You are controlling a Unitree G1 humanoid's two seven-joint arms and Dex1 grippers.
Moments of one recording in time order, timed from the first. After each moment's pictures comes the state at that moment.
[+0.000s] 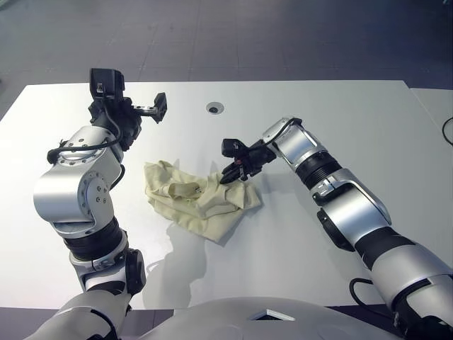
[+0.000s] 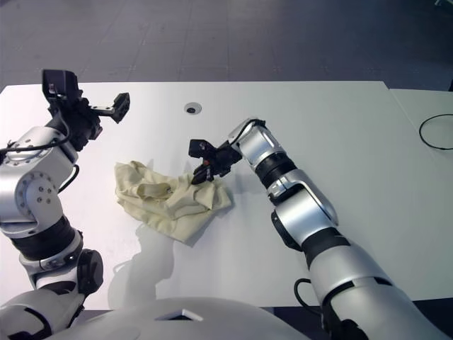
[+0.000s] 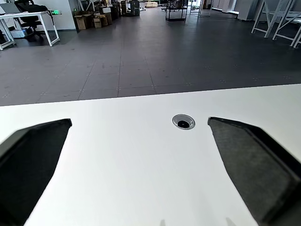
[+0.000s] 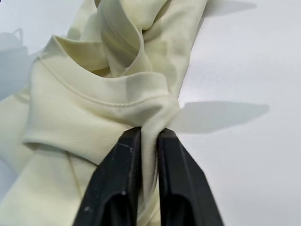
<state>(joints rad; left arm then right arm) -0.48 0.29 0.29 -0.59 -0.22 1.23 -0.12 -0.99 -0.18 0.49 0.81 -0.07 0.40 1.40</state>
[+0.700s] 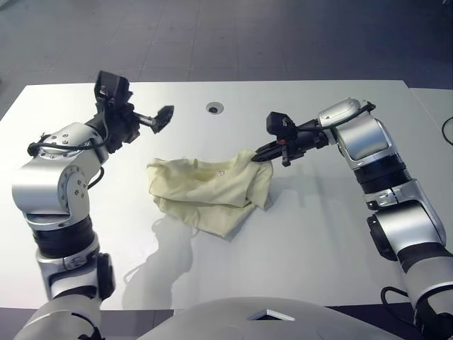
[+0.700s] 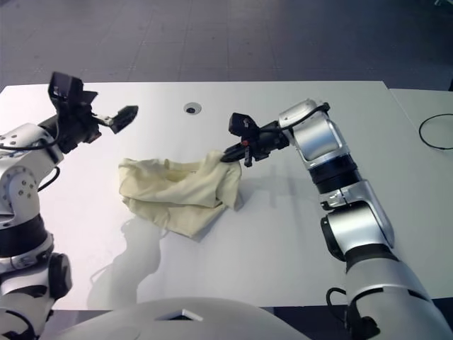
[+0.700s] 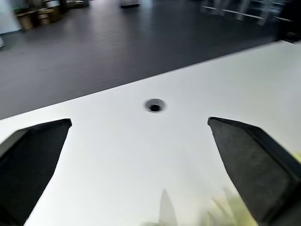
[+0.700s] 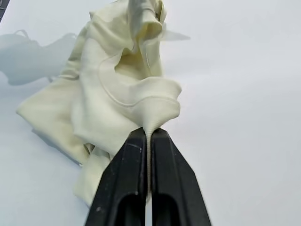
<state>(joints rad) -0.39 0.61 0.20 -0.43 -0.38 1.00 -0.60 -0.84 -0.51 0.36 0.30 0.05 0.62 1.41</state>
